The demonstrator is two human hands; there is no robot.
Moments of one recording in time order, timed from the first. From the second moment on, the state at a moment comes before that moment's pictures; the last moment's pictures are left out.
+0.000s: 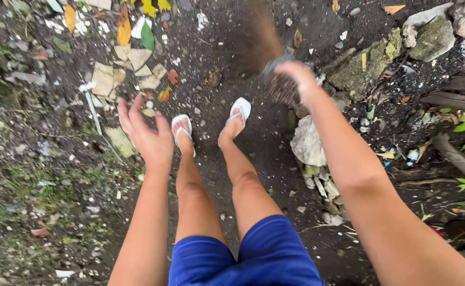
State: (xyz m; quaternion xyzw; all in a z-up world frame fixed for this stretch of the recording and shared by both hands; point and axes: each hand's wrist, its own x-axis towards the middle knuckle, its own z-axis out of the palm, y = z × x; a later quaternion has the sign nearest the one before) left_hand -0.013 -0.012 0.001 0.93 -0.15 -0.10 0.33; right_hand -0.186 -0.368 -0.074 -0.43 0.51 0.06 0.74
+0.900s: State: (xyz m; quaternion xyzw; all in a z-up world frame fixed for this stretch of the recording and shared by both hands) left_hand -0.024 0.024 0.013 0.95 -0.06 -0.02 0.29; right_hand -0.183 -0.108 -0.095 -0.27 0.42 0.29 0.82
